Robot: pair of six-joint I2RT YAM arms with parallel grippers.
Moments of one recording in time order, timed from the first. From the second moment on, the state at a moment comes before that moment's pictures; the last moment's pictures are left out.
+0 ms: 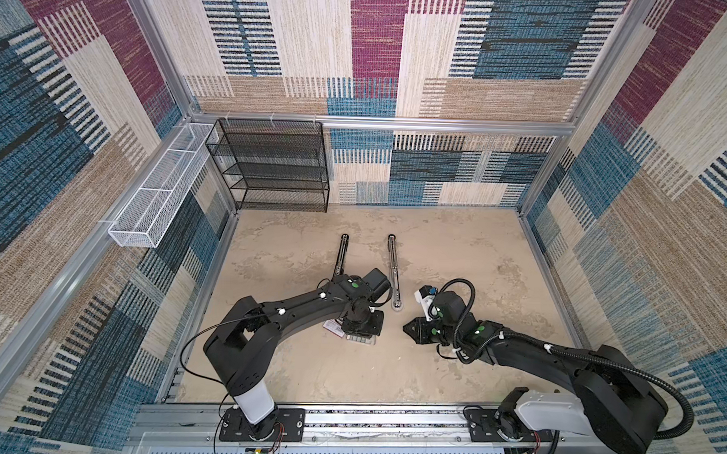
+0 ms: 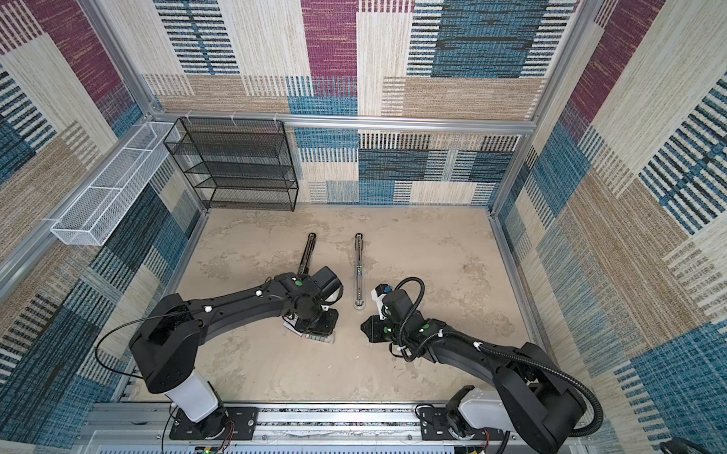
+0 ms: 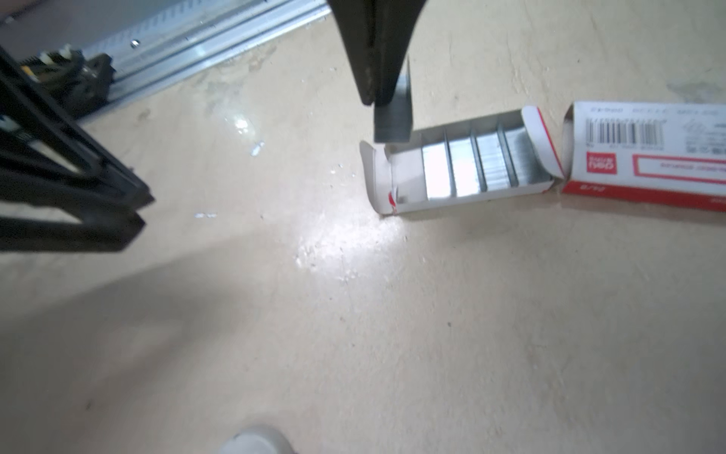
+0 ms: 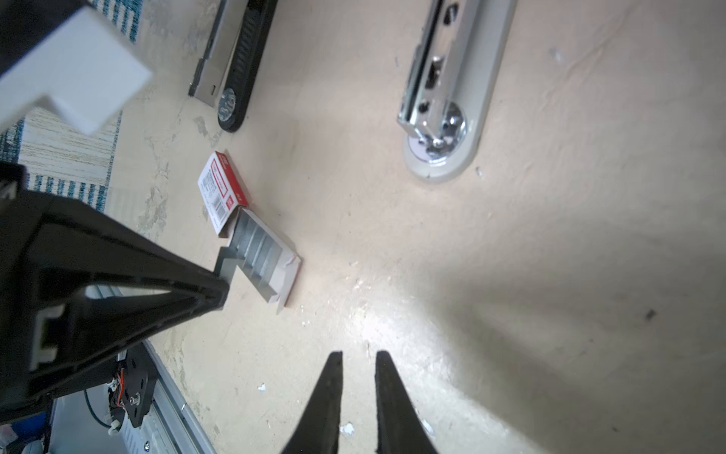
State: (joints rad) left arm -0.81 1.66 1.15 -0.83 0.16 -0.59; right arm 0.67 1.28 0.51 -0.02 -0.28 0.60
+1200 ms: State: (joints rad) left arm -0.59 1.19 0.83 0.21 0.97 -0.81; right arm 0.43 1.17 0.58 0.86 -1.01 1.04
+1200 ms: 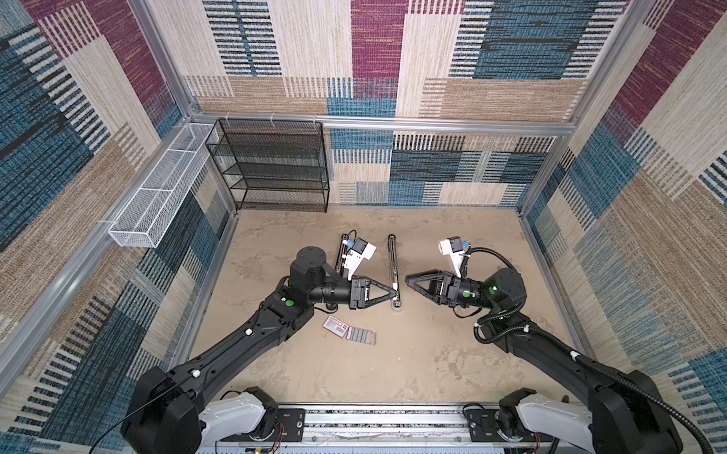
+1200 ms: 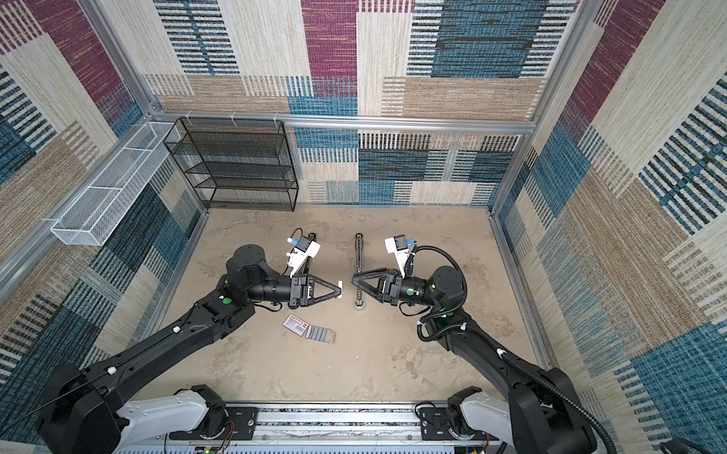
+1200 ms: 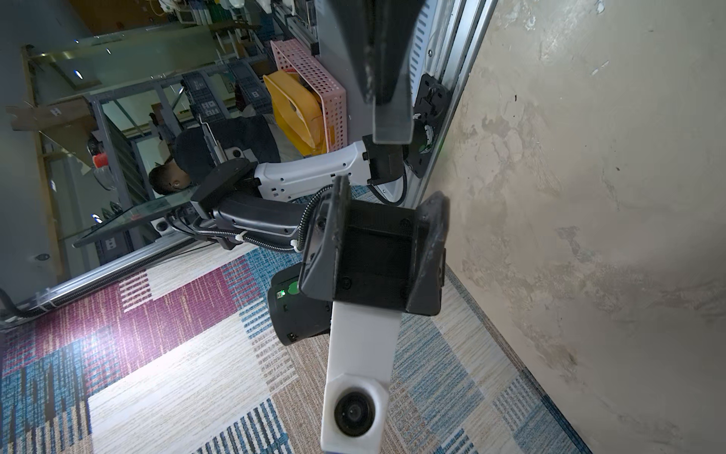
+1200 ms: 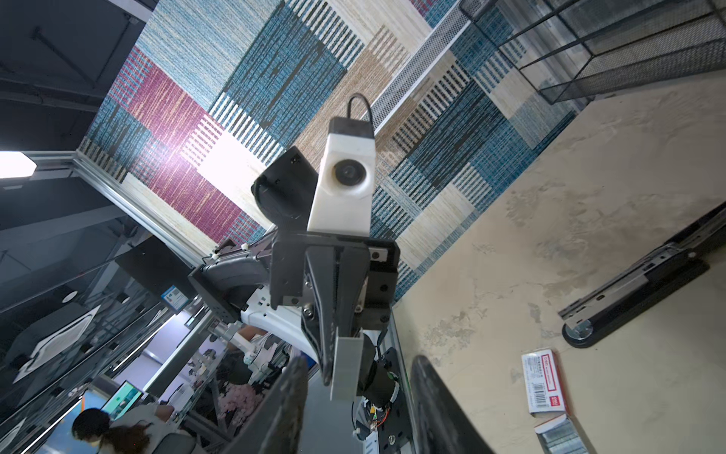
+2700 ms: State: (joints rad) left arm -0.62 1.19 0.82 0.25 0.97 -0.83; right arm 0.49 1.21 0.60 0.89 -1.03 1.05
